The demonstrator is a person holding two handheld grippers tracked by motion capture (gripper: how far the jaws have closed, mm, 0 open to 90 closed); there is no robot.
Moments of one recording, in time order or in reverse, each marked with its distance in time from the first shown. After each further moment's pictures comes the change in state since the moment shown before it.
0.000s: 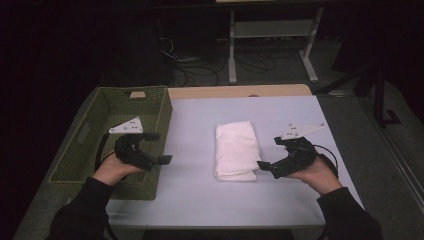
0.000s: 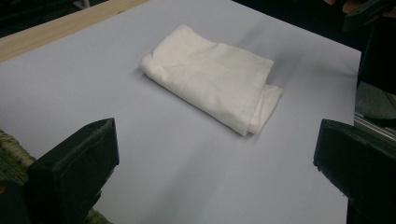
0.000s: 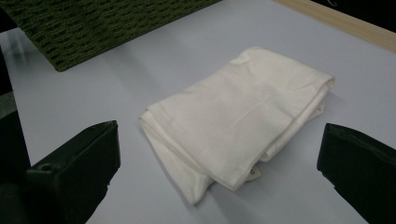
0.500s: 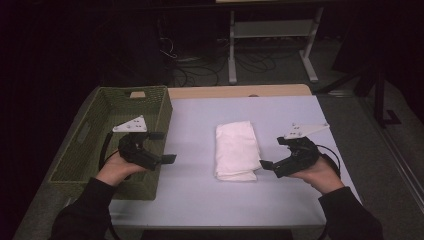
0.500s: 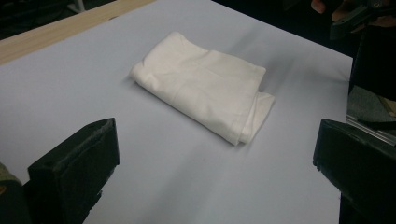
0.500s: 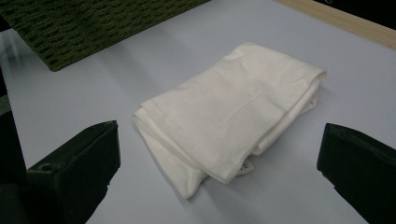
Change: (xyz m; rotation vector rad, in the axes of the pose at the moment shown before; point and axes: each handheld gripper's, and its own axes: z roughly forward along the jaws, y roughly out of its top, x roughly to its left) left arm -0.006 0.008 0.007 -0.010 -0.018 0.000; right arm -0.006 -0.005 -0.003 -0.001 -0.008 0.018
